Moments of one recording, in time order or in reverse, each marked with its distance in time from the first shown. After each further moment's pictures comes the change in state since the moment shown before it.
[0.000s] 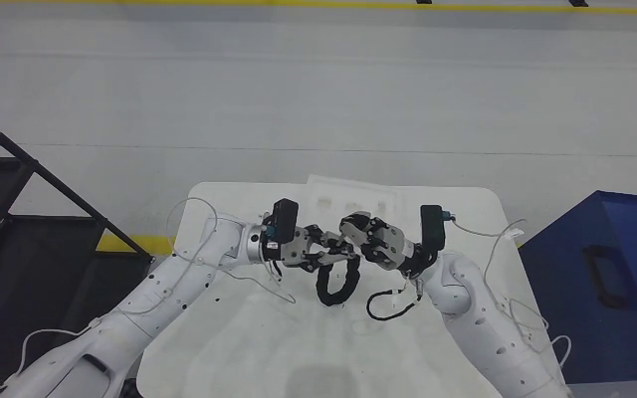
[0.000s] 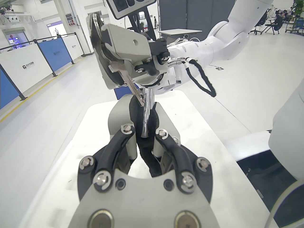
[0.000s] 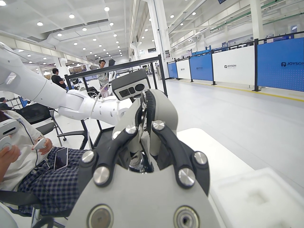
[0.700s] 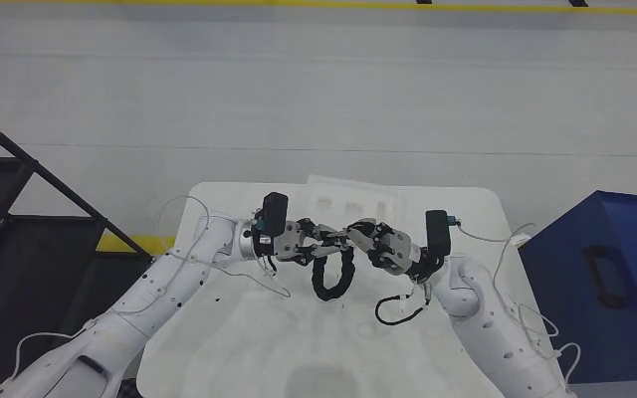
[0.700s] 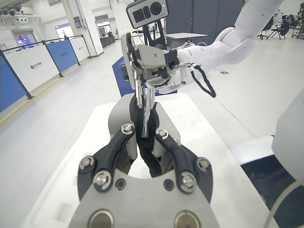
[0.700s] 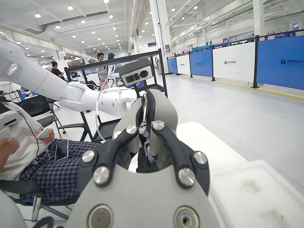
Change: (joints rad) left arm 0.014 0.010 -0.045 0.011 -0.008 0.003 0.010; right arm -0.034 0.010 0.046 -0.020 -0.007 -0.053 0.053
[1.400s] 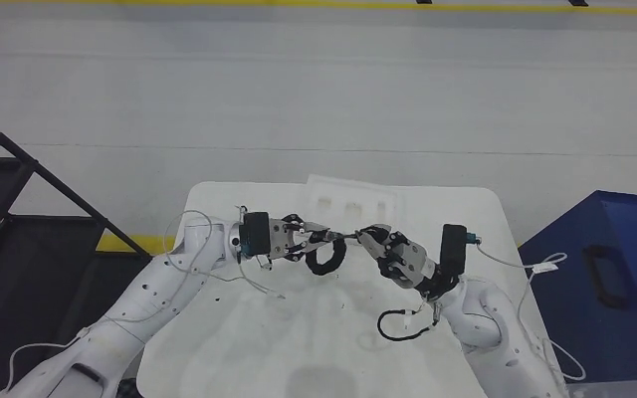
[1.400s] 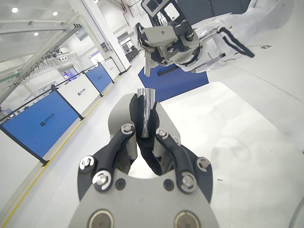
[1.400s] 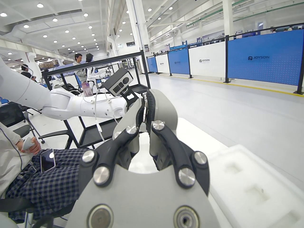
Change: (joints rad) left arm 0.057 0.009 -0.063 0.015 0.391 0.322 0.351; right arm -0.226 0.030 0.112 -0.275 -0.001 0.216 0.097
